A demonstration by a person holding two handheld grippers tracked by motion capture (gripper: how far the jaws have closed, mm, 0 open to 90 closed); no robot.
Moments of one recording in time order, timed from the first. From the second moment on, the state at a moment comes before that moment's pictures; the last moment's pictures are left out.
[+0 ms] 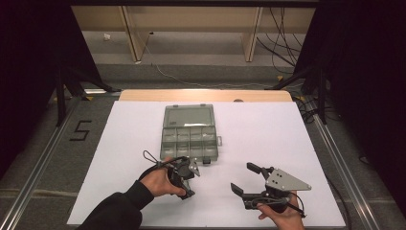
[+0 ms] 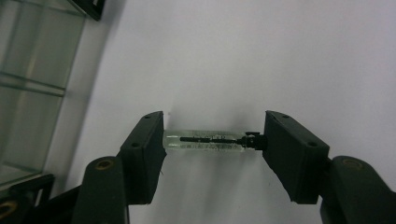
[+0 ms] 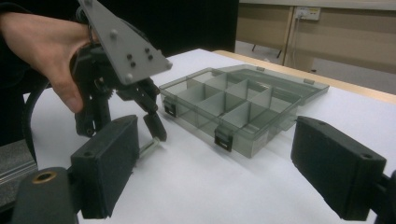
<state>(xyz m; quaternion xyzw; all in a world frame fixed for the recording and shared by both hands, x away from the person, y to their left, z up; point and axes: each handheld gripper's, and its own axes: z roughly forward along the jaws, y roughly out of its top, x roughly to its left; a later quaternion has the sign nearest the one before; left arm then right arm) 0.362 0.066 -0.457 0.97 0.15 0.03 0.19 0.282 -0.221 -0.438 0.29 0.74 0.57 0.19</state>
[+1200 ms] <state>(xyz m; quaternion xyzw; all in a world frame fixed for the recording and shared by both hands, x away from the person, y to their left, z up) 0.398 0.063 -0.407 0.95 0.16 0.11 0.23 0.282 -0.220 -0.437 0.29 0.74 0.57 0.19</state>
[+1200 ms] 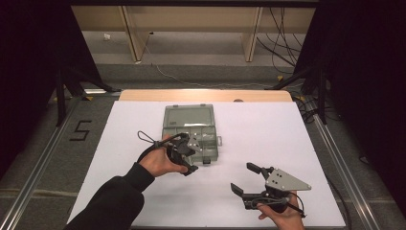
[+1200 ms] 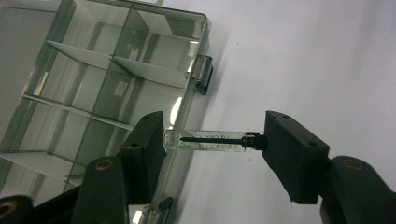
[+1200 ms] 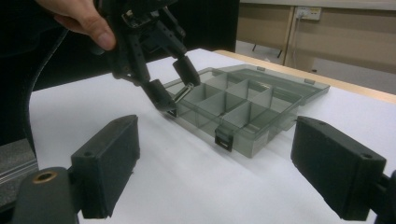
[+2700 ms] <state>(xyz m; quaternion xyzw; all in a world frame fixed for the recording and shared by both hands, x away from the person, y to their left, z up) 0.453 0.044 -0.417 0.94 0.25 0.09 0.22 0.284 -0.221 -0.437 0.28 0.74 0.58 0.20</state>
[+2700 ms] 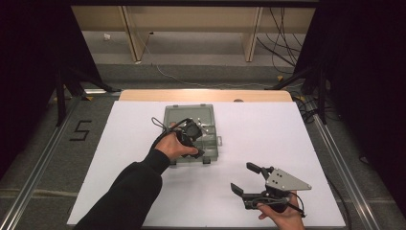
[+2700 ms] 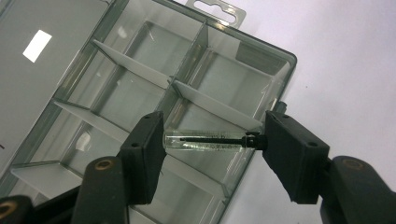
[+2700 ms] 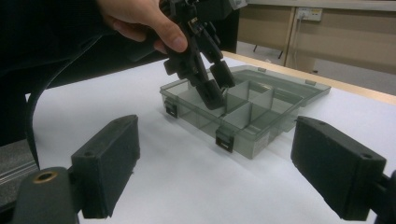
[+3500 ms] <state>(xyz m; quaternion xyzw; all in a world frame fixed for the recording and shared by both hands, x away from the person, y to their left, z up) 0.464 0.046 -0.425 0.93 0.30 0.06 0.22 0.282 -0.221 -0.437 0.29 0.75 0.57 0.19</state>
